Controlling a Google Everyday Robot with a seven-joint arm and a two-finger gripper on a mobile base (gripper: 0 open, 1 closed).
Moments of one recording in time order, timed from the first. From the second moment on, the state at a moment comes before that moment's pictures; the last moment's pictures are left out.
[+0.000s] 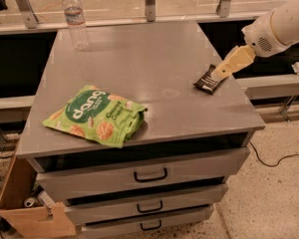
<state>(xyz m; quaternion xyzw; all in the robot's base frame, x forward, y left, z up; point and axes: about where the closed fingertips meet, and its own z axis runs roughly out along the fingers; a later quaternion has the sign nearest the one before) 0.647 -0.224 0.926 -0.45 0.81 0.04 0.38</state>
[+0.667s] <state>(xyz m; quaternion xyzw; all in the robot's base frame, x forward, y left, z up) 0.669 -0.220 0.880 -0.41 0.82 0.10 0.39</state>
